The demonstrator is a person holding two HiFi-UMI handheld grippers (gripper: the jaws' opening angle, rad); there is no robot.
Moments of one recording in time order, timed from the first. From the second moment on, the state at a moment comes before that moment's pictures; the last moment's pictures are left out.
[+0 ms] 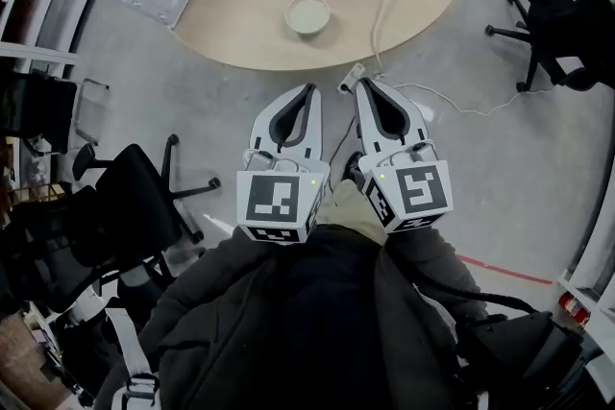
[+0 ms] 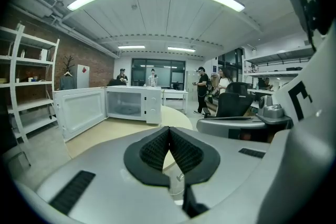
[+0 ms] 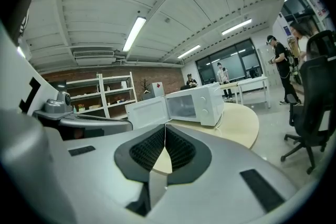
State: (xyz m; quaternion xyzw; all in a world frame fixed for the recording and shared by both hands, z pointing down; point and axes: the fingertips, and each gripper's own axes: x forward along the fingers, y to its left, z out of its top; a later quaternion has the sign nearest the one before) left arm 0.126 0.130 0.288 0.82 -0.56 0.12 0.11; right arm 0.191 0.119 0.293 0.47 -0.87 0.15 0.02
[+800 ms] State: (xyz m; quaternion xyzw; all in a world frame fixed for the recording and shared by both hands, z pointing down) left arm 0.044 -0.013 0.294 0.79 -0.59 0.08 0.13; right arm 0.130 -0.032 0.298 0.46 -0.87 0.14 0.06
